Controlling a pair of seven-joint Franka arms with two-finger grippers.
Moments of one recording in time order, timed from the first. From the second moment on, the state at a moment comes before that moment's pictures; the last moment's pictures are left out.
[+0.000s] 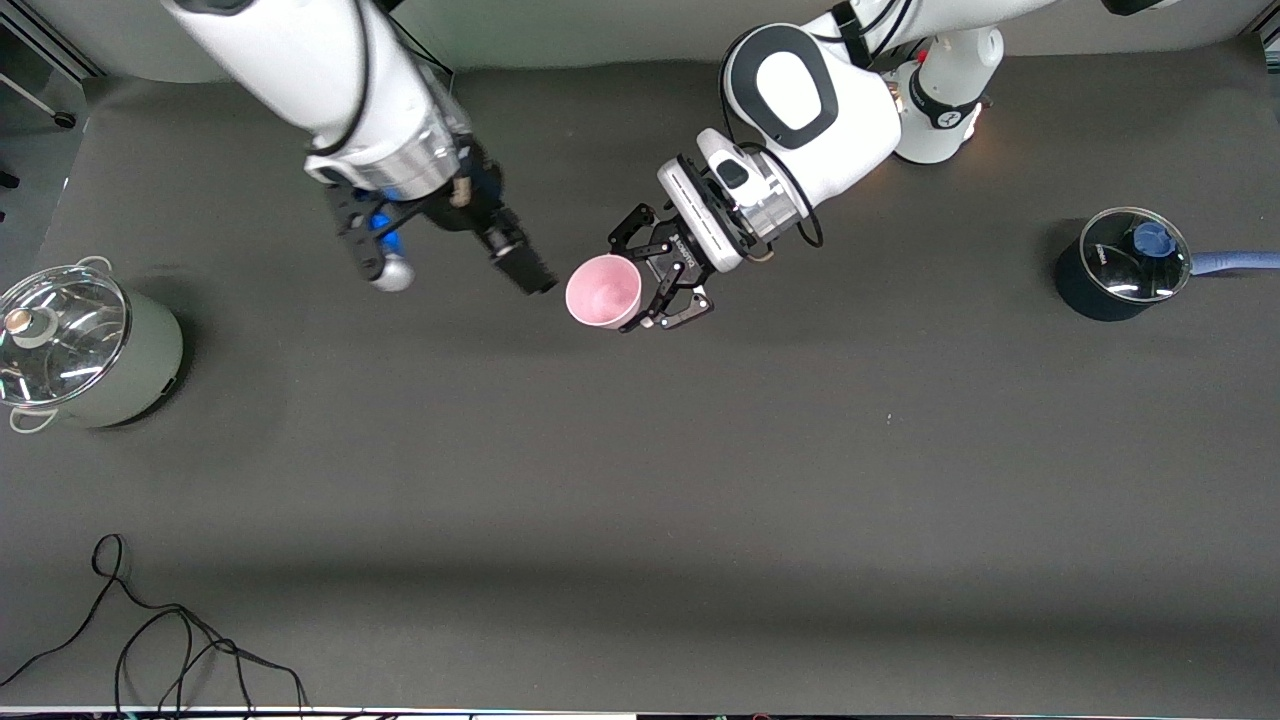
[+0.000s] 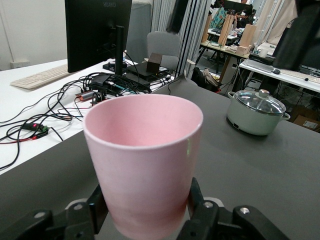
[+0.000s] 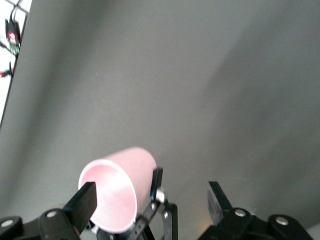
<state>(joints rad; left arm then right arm) 0.26 0.56 -1.35 -1.81 -1.68 3.32 2.01 0.56 0.28 0.04 -1.23 0.22 1.65 1.61</state>
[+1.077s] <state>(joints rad) 0.26 0.56 -1.35 -1.81 -1.69 3.32 2.01 0.61 0.38 0.04 -1.21 0.22 1.68 1.61</state>
